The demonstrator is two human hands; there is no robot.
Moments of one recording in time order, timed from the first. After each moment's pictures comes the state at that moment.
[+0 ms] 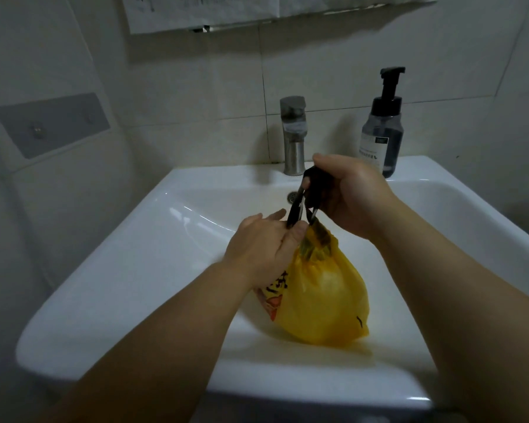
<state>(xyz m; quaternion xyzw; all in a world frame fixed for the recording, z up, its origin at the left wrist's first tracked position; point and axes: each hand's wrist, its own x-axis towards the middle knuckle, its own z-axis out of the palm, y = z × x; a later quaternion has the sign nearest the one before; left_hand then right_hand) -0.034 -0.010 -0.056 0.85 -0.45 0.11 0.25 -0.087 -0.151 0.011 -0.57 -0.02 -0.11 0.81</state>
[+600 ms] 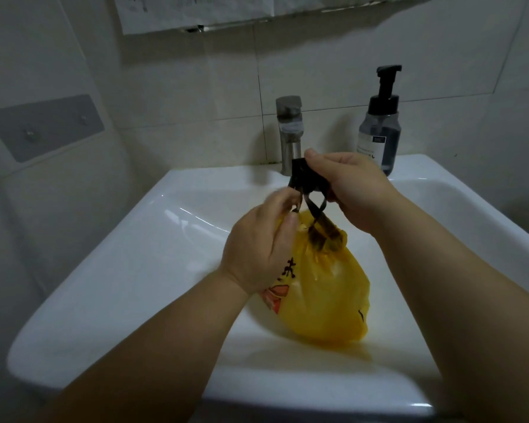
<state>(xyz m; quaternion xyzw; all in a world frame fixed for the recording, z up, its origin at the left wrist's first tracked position) -0.047 -0.011 -0.049 0.75 -0.45 0.22 0.42 -0.078 -0.163 0.011 -0.74 0.07 -0.19 0.64</state>
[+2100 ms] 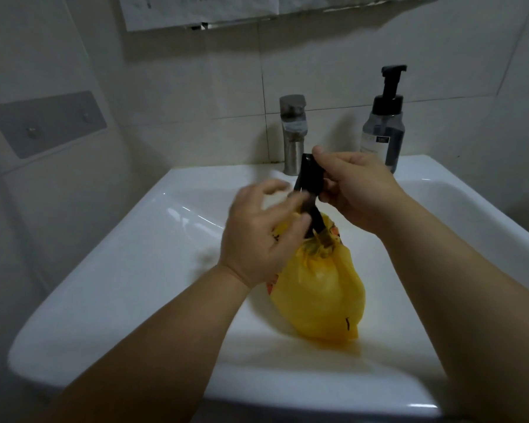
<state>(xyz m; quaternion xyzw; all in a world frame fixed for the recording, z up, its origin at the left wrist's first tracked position) -0.033 -0.011 -0.050 0.73 -0.44 0.35 0.38 -0.084 -0.159 0.013 -0.65 0.01 -0.16 0.74</state>
